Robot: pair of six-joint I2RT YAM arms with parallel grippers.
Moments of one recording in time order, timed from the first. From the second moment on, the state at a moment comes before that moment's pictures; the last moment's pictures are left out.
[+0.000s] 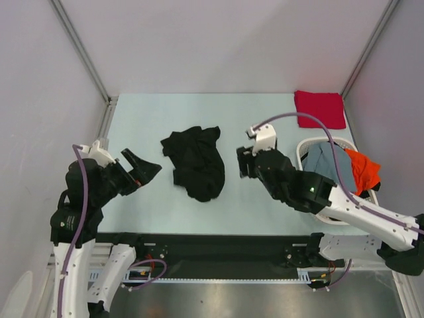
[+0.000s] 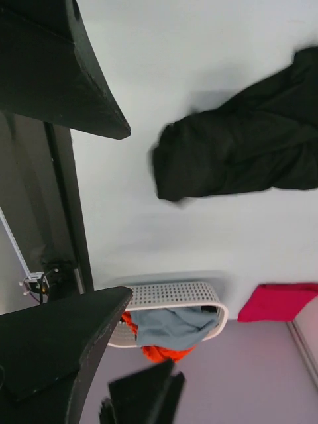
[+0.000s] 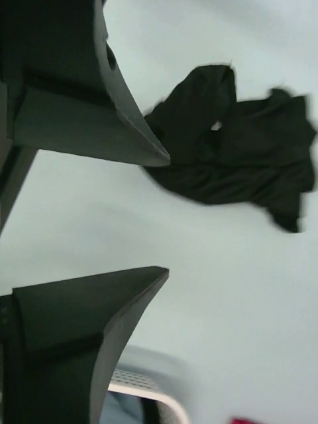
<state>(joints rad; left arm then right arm) -0.09 0.59 1.11 -0.96 0.32 -0.68 1.12 1.13 1.26 -0.43 0.74 0.22</state>
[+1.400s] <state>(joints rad) -0.21 1.63 0.91 -0.51 0.29 -0.54 0.67 2.10 1.46 -0.24 -0.49 0.41</state>
